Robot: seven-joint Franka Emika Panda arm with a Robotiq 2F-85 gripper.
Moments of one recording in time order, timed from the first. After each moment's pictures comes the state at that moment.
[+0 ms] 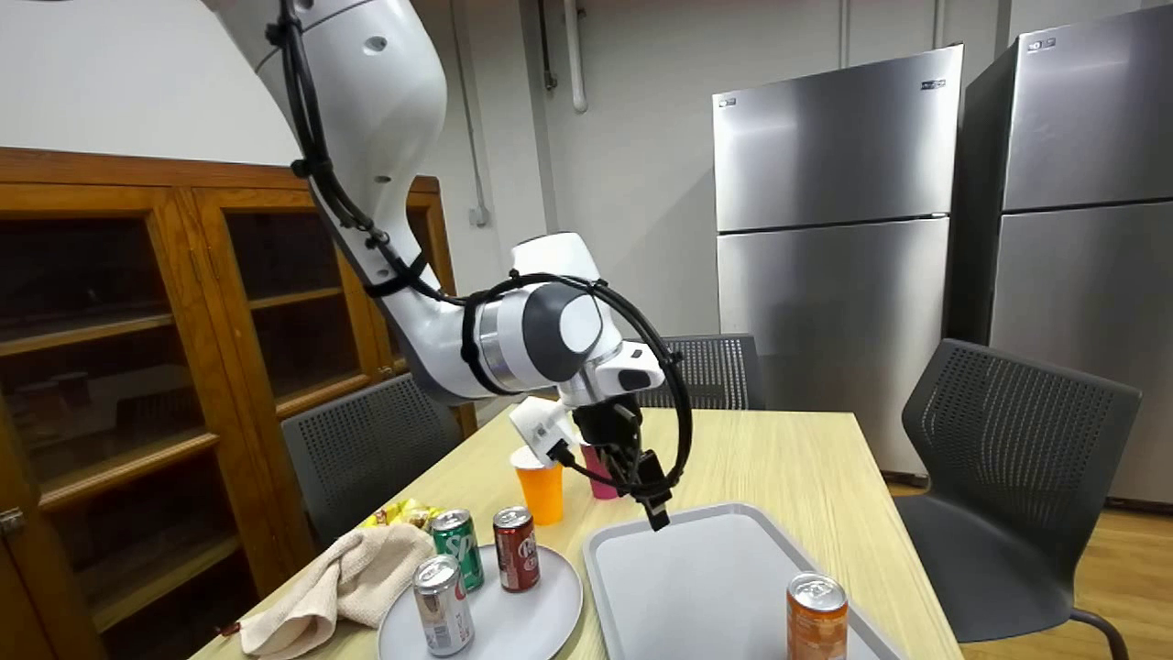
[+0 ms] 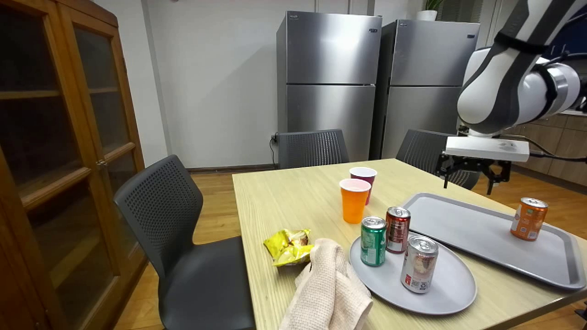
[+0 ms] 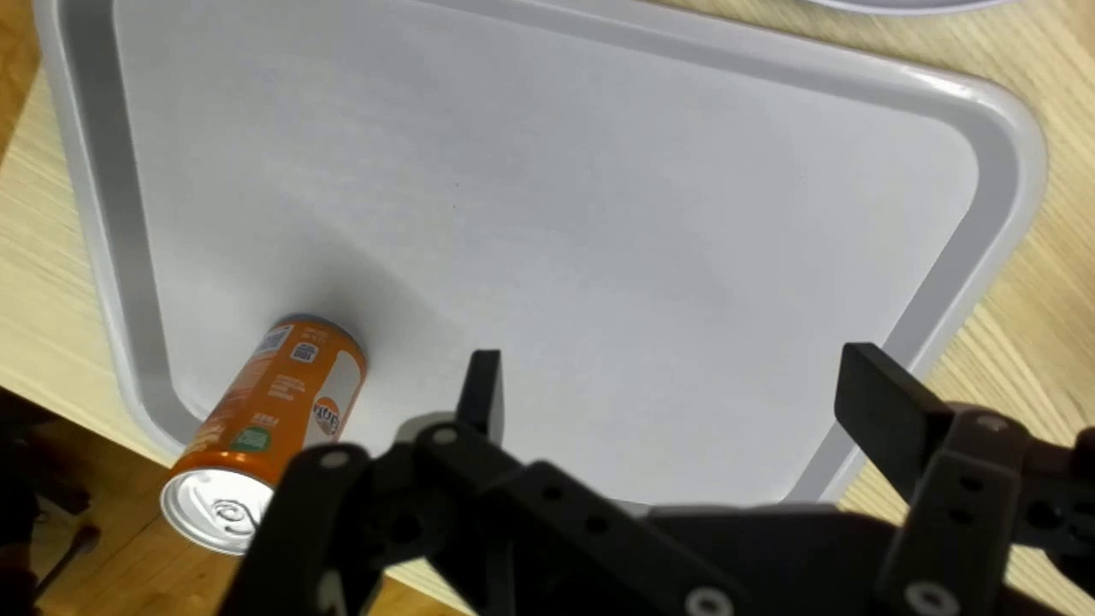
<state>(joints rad) 0.03 0.29 -0.39 -2.41 -0.23 2.86 0.68</state>
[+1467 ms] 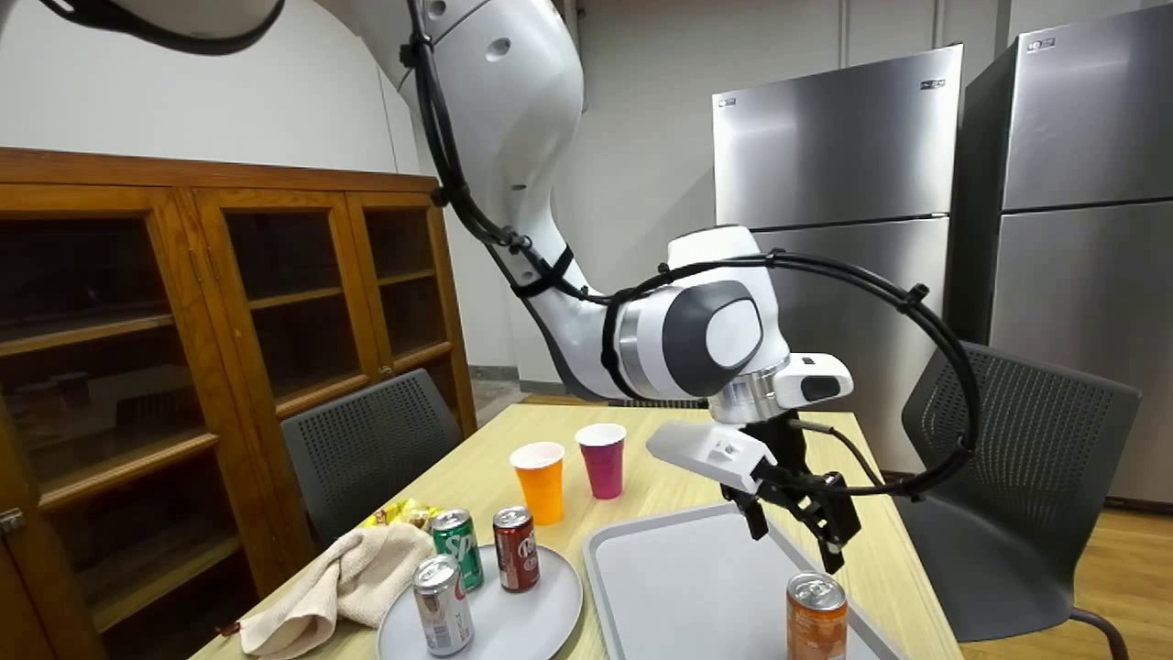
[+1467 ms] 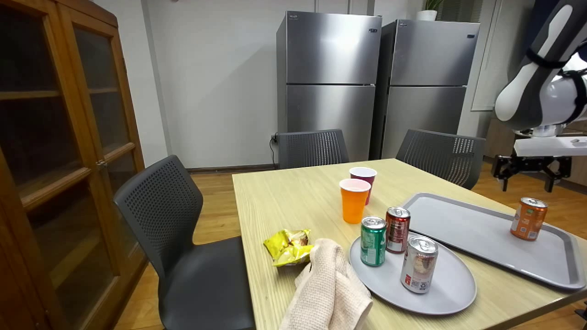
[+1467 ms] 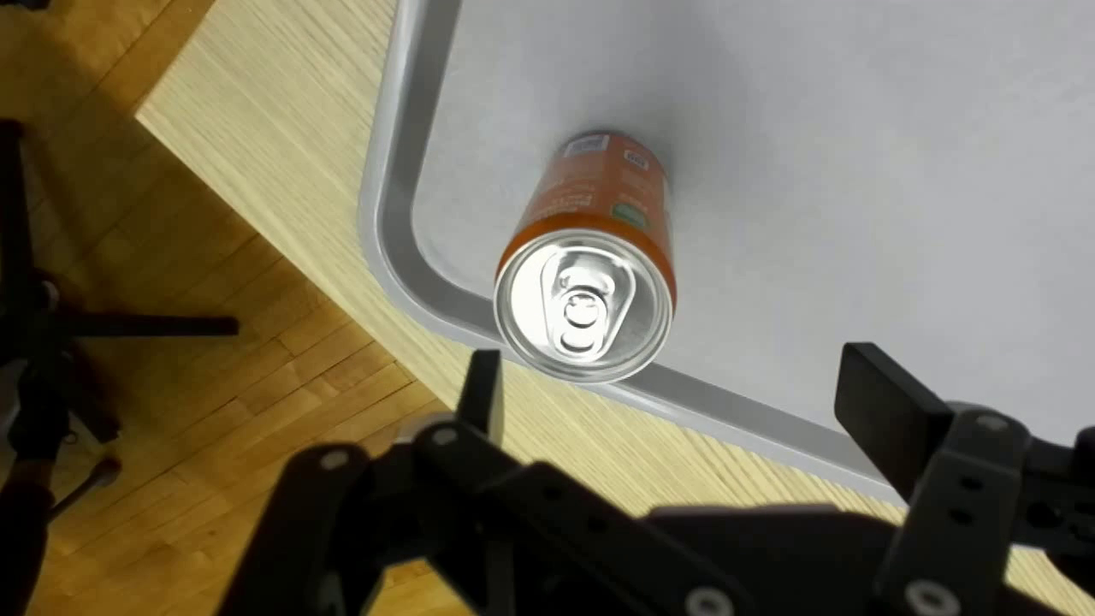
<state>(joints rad) -0.29 0.44 -0.36 -2.19 -0.11 2.76 0.15</state>
